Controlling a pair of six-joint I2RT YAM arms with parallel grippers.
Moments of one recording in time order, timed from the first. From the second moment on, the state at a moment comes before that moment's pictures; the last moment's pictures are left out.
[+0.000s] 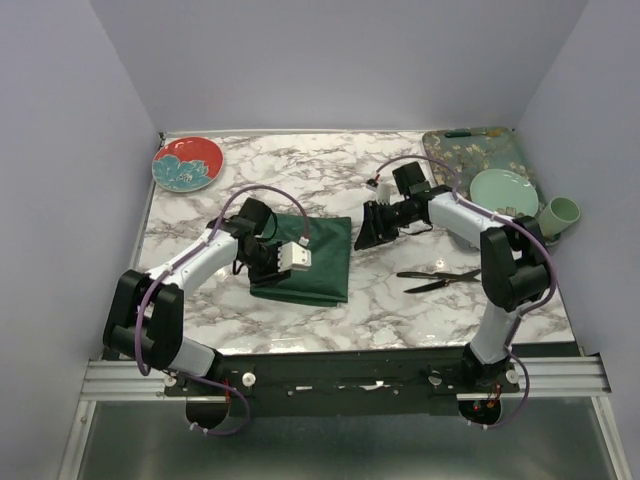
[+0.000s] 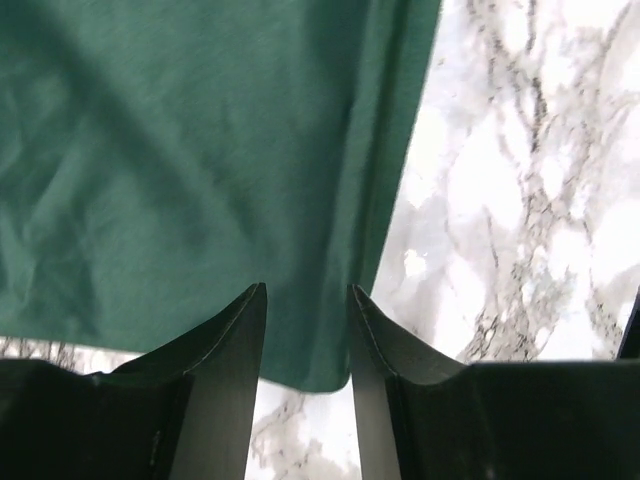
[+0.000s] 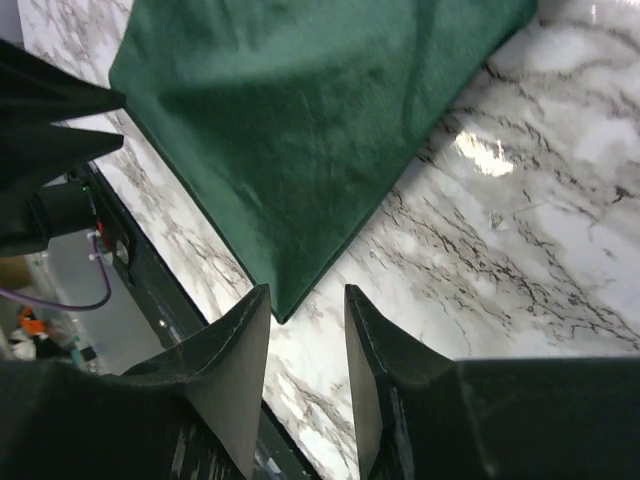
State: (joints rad) left arm -0.36 1.45 0.93 -0.81 0.49 1.08; right arm 0.37 1.82 1.25 -0.50 -0.73 0.14
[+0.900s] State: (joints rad) left arm -0.55 1.41 0.71 -0.51 0.34 0.88; right arm 0.42 2.14 1.40 -0.40 -0.80 0.32
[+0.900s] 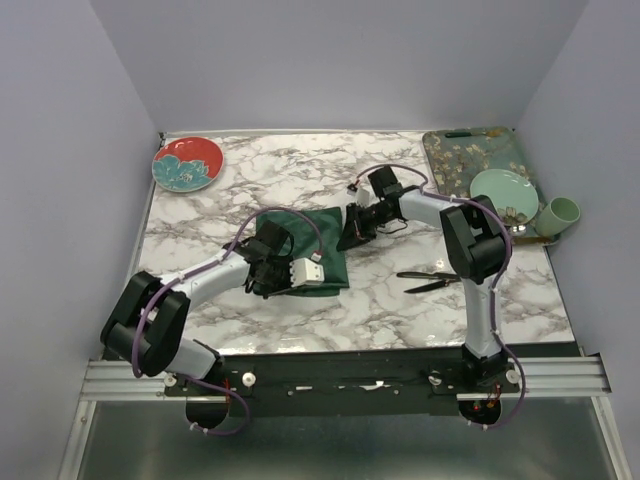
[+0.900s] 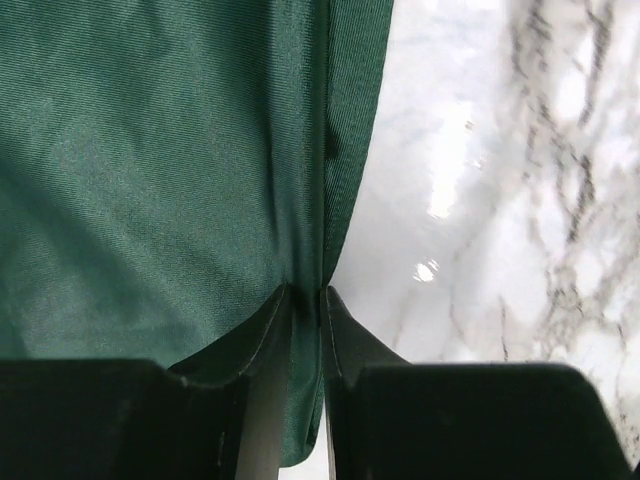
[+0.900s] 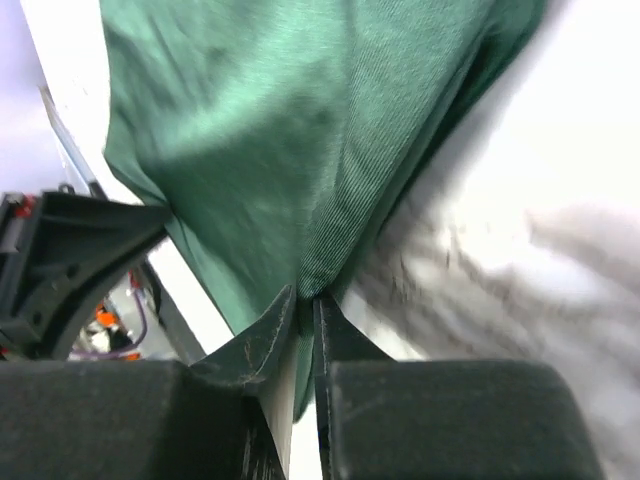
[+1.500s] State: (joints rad) left arm -0.54 1.46 0.89 -0.47 0.32 0.67; right arm 0.40 1.87 1.32 -0.38 -0.80 0.29
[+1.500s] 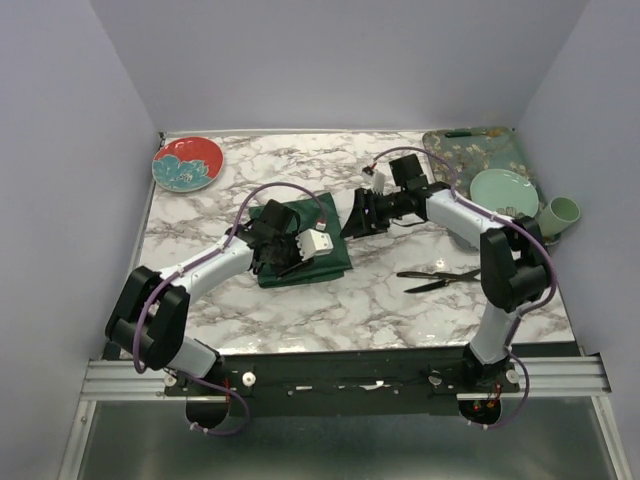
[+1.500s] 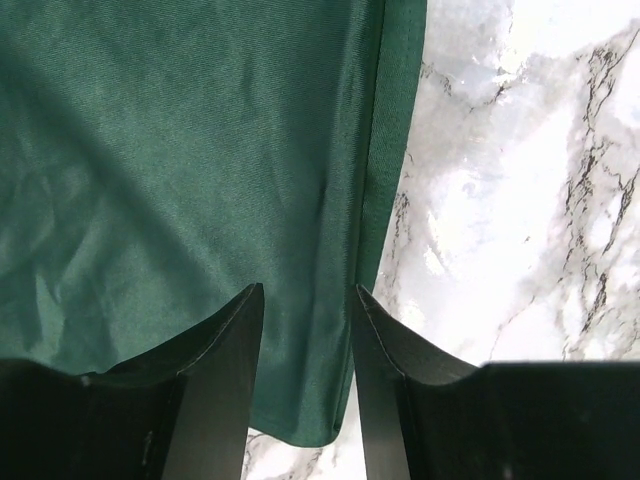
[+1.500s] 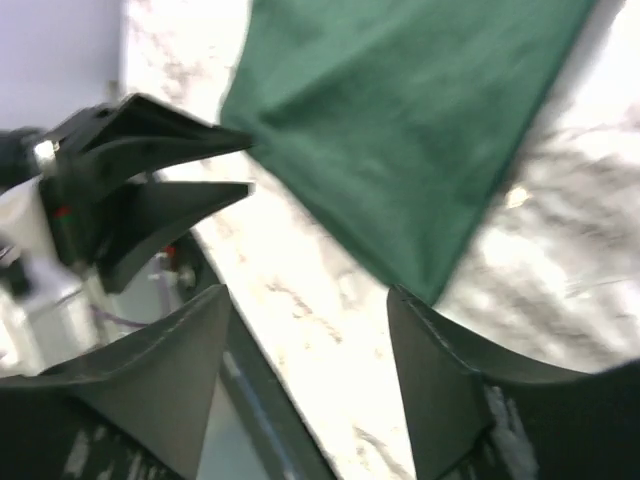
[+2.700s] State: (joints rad) left arm -0.54 1.46 0.72 -0.24 0.26 0.64; right arm 0.55 1.79 0.77 0.36 -0.74 1.04
